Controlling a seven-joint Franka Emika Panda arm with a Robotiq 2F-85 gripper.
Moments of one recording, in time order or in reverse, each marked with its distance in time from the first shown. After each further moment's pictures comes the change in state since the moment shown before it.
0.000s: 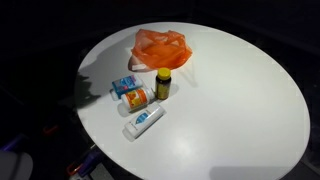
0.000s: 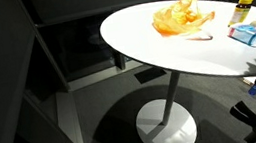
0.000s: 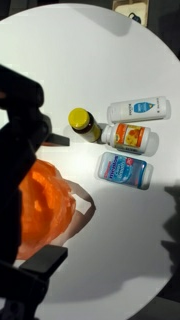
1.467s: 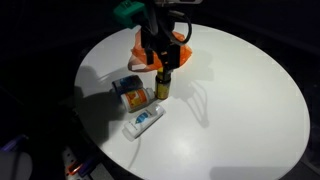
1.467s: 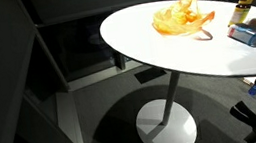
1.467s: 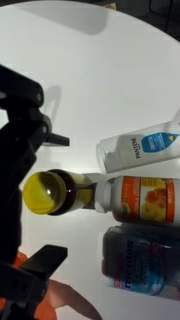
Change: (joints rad) arm -0.113 0.281 -0.151 -0.155 -0.078 0.424 0.011
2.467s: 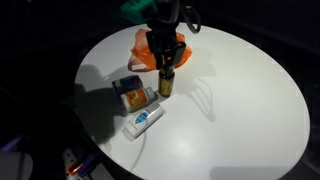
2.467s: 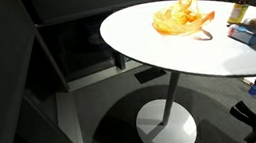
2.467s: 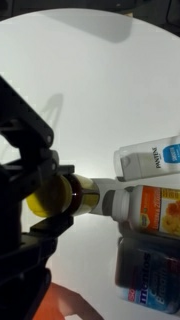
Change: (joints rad) arm 0.011 0.026 0.002 0.035 -0.062 0.021 0.000
